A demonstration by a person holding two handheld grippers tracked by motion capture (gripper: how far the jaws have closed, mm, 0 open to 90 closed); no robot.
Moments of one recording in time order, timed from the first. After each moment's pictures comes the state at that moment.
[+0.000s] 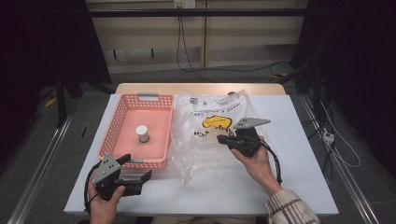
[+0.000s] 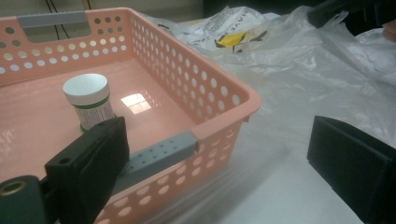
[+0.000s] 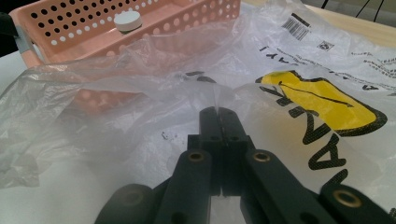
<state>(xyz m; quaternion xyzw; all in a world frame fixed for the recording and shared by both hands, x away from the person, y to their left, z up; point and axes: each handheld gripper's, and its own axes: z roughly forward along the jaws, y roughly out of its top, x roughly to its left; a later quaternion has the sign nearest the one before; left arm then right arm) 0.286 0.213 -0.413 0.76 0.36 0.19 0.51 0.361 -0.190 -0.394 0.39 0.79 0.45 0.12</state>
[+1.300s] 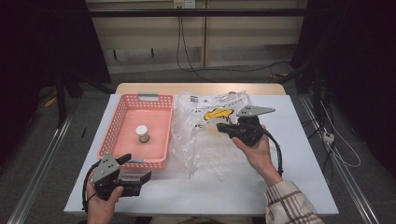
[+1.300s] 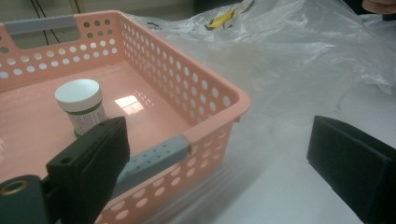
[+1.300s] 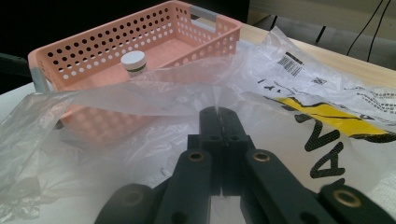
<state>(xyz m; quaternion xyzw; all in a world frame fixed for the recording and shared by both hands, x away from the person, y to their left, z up) 0.285 0.213 -0.405 0.77 0.34 0.18 0.50 0.377 -0.194 -0.368 0.37 0.78 0.49 0.13</state>
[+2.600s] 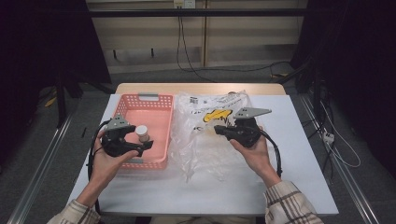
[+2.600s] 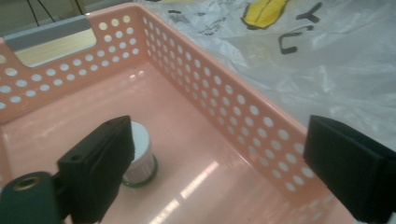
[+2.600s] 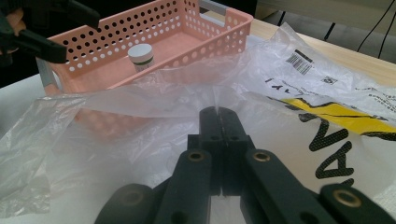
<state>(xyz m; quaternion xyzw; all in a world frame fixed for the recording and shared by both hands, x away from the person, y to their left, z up) 0.391 0.205 -0.375 0.83 0.34 0.14 0.43 0.376 -0.188 -0.371 0.36 0.79 0.49 0.12</state>
